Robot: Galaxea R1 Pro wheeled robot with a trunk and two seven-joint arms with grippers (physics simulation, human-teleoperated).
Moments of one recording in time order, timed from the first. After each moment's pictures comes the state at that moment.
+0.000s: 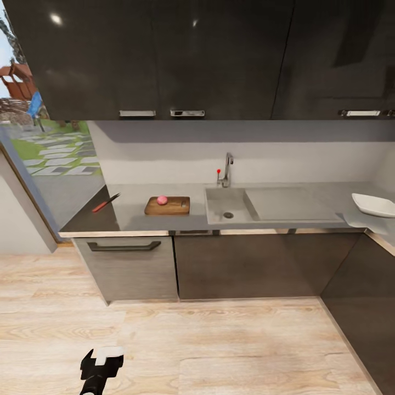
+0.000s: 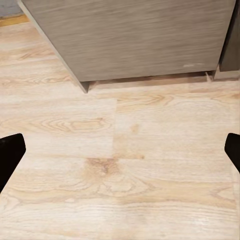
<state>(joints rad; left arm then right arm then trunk) -0.55 0.06 -0.21 0.08 0.11 -0.58 0.24 -0.06 0.03 -0.27 -0.39 0.24 -0.72 -0.07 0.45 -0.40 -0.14</state>
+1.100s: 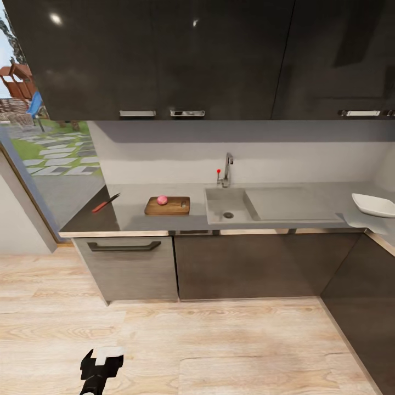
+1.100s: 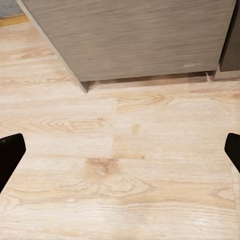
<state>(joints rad) -0.55 0.06 -0.21 0.08 0.11 -0.58 0.24 -0.06 0.03 -0.27 -0.39 0.24 -0.72 -0.07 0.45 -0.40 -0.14</state>
